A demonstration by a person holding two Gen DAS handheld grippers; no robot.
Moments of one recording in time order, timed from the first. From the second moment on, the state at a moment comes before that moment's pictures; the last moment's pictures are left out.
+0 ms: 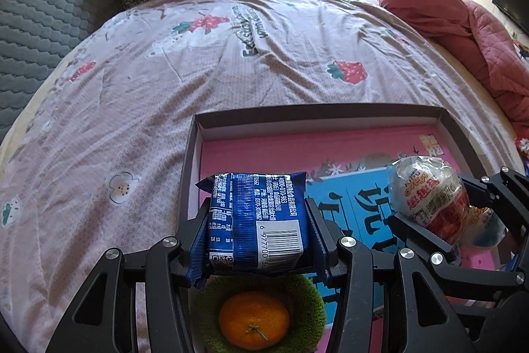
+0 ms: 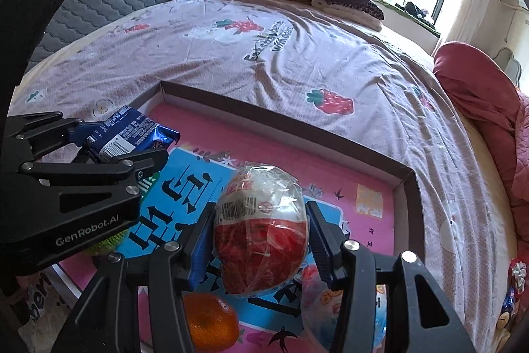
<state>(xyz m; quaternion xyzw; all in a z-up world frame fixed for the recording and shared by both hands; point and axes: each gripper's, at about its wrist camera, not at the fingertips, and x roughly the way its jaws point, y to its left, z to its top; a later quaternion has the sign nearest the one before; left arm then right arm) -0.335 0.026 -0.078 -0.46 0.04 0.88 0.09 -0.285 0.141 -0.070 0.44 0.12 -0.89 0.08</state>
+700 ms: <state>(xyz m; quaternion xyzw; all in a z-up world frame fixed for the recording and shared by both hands) -0.300 0.016 -0.030 -0.41 0.03 0.91 0.08 -0.254 0.149 -0.025 0.40 0.11 -0.91 0.07</state>
